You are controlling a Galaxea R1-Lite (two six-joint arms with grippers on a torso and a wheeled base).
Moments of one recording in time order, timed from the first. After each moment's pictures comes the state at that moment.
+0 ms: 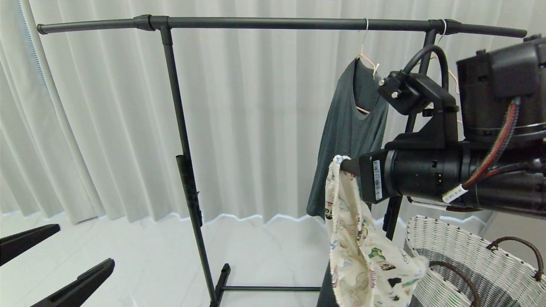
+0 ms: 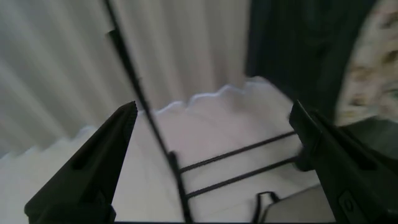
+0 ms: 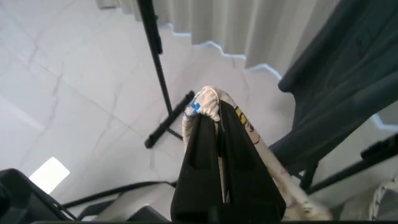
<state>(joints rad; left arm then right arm) -0.33 0.71 -0.45 -0.05 -0.11 0.13 0.94 1.55 -1.24 0.06 -0.20 0.26</state>
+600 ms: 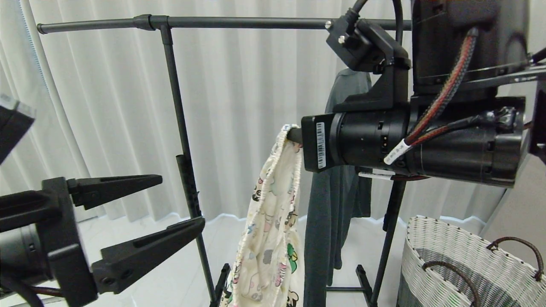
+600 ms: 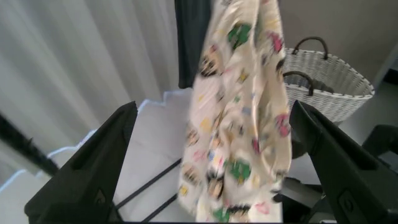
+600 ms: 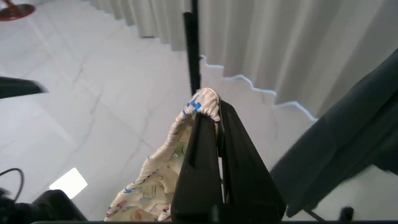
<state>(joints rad) -0.65 1.04 -0.75 -0.06 -0.13 0.05 1.06 1.70 -1.51 0.06 -0.18 0.25</state>
